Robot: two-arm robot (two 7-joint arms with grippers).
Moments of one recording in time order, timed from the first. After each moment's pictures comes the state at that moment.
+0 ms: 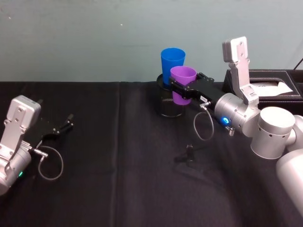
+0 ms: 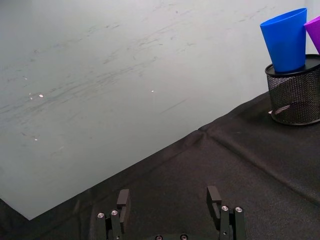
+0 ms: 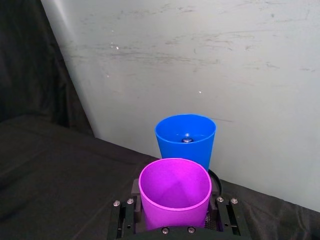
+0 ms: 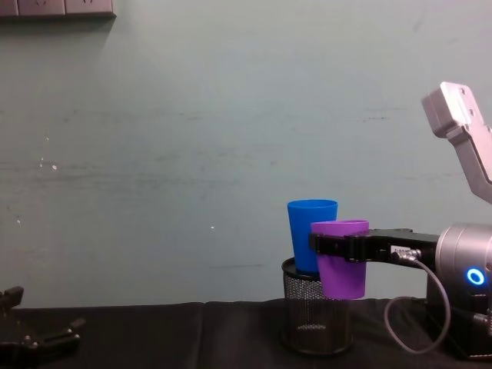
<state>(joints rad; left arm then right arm) -0.20 0.60 0.45 -1.41 -0.25 -0.12 0.03 0.51 0.21 -0.34 -1.17 0.34 0.14 0.34</state>
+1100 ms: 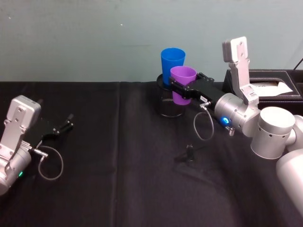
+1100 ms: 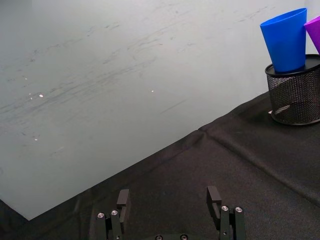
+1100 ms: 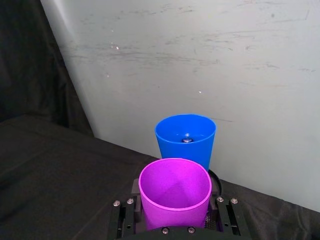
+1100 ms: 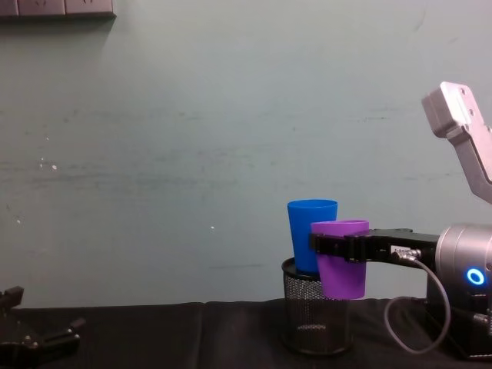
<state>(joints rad) -0.20 0.60 0.45 -1.41 -0.25 -0.12 0.03 0.51 0.21 -0.34 -1.17 0.34 0.14 0.34</state>
